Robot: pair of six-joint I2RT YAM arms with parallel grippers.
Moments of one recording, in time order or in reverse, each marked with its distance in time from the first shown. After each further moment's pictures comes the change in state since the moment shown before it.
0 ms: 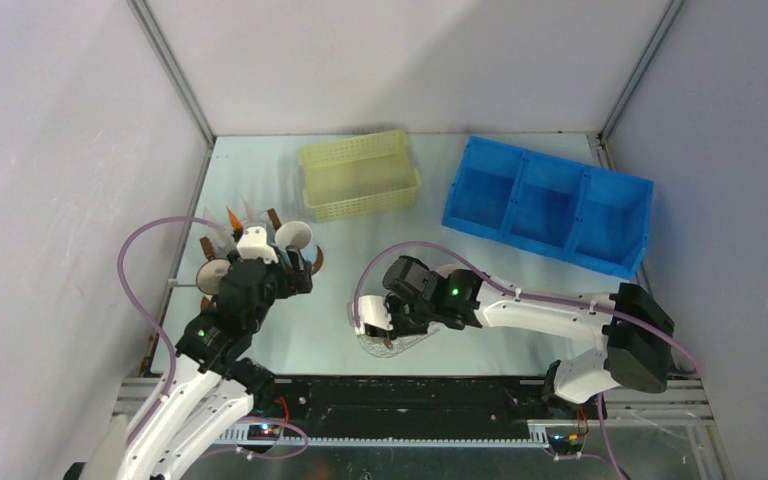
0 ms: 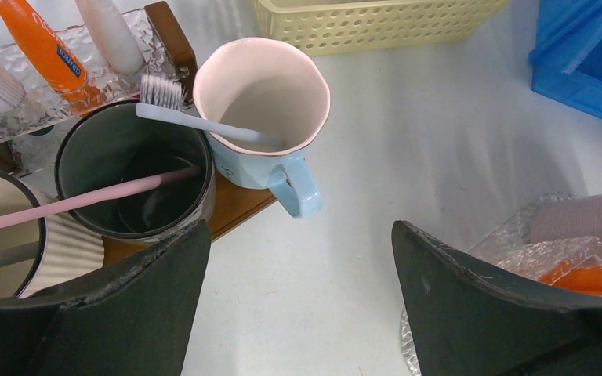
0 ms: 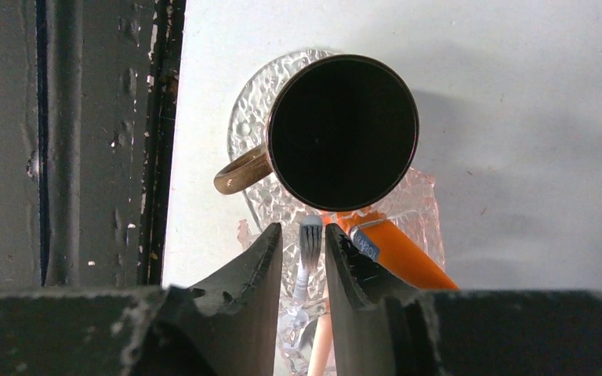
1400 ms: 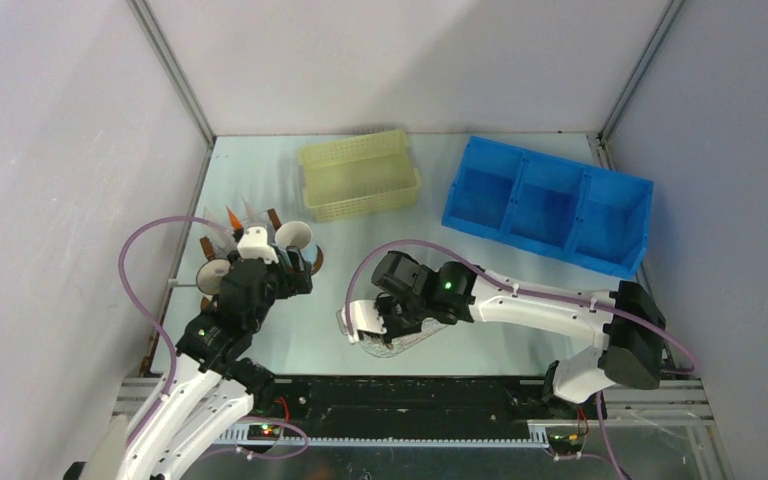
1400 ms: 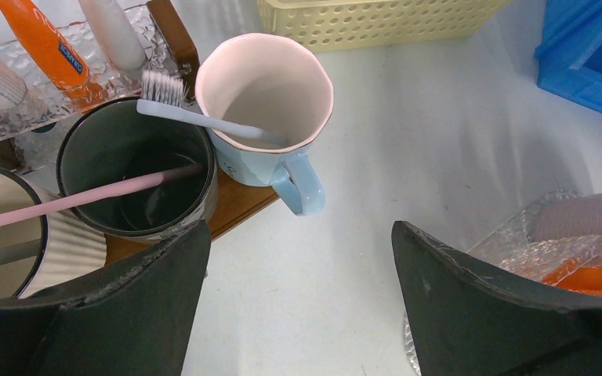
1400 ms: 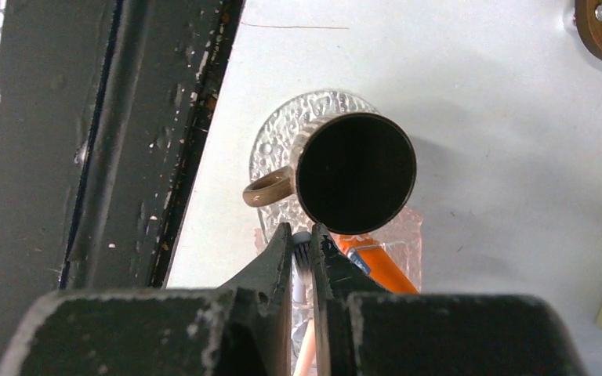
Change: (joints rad) left arm 0.001 0.007 0.000 -0.008 -0.005 0.002; right arm 0.025 0.040 0.150 -0.136 -0.073 -0.101
